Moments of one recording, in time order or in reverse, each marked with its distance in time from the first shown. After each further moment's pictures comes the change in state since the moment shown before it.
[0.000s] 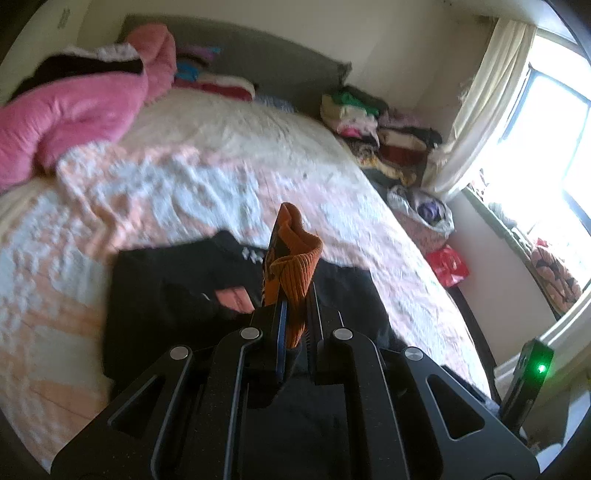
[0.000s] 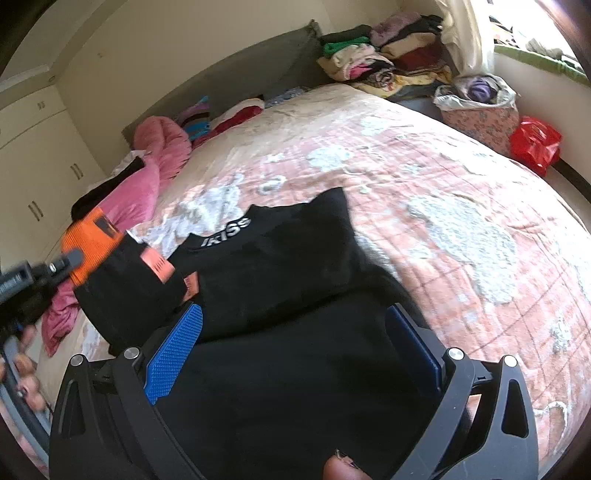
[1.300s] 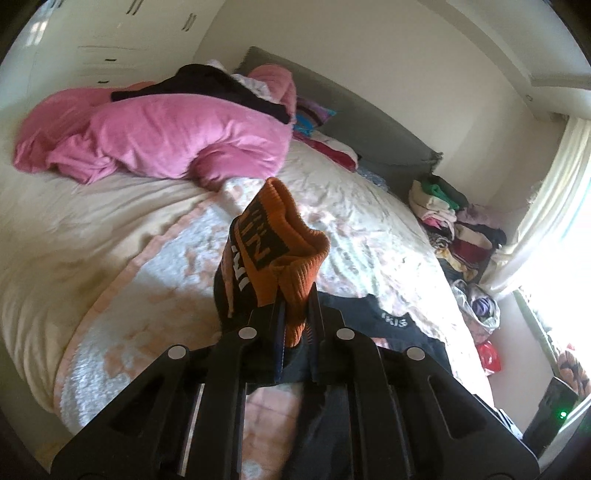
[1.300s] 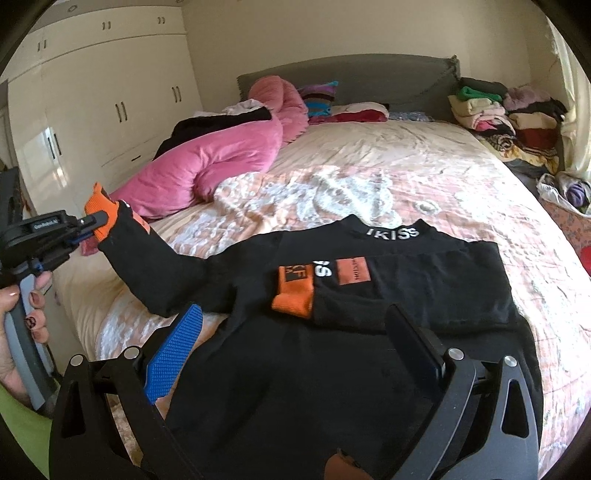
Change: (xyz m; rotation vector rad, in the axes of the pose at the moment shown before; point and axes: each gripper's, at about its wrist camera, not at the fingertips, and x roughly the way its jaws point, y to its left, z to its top) left arm -0.169 0.155 -0.012 -0.274 -0.279 0.242; right arm -0.014 0.188 -0.044 -0.445 0.019 0.205
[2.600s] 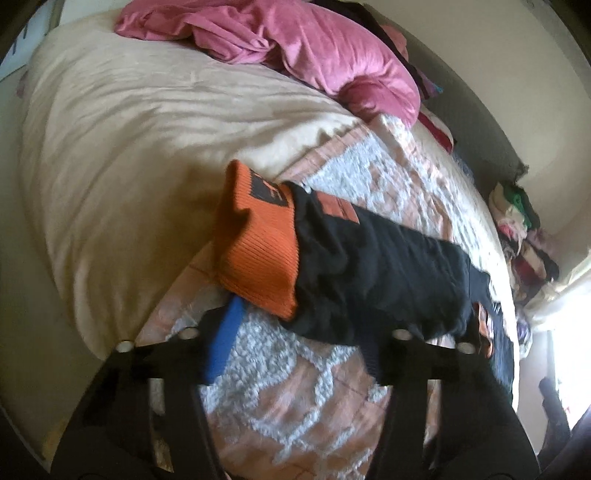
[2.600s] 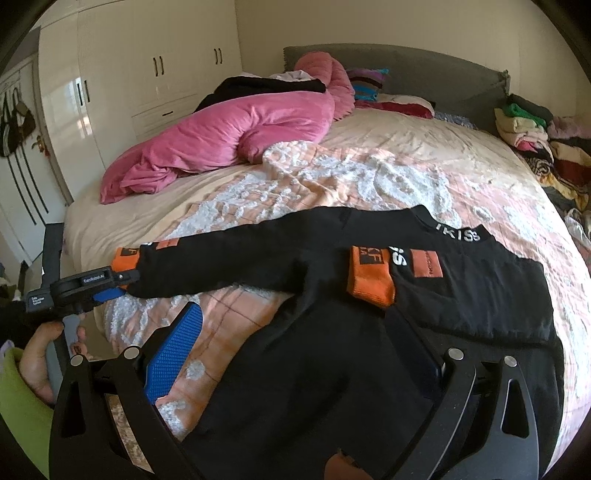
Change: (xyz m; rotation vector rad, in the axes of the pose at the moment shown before) left arm 0.016 0.183 -0.074 -0.296 0.176 0.241; right arm 0.040 0.082 -0.013 -0.171 0.100 0.061
